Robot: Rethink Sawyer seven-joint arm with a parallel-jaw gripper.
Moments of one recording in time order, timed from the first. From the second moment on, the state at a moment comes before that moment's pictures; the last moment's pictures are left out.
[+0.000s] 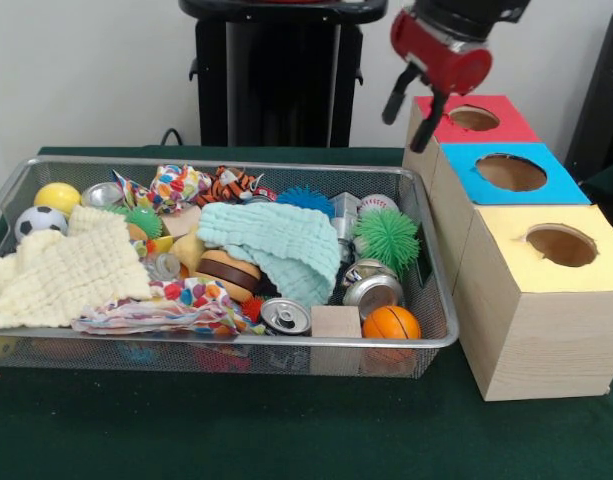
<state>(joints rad) 0.29 -0.58 -0.50 1.64 0.26 0.62 2.64</state>
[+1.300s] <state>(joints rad) -0.11 -0.58 -0.19 1.71 -0.24 0.38 2.61</state>
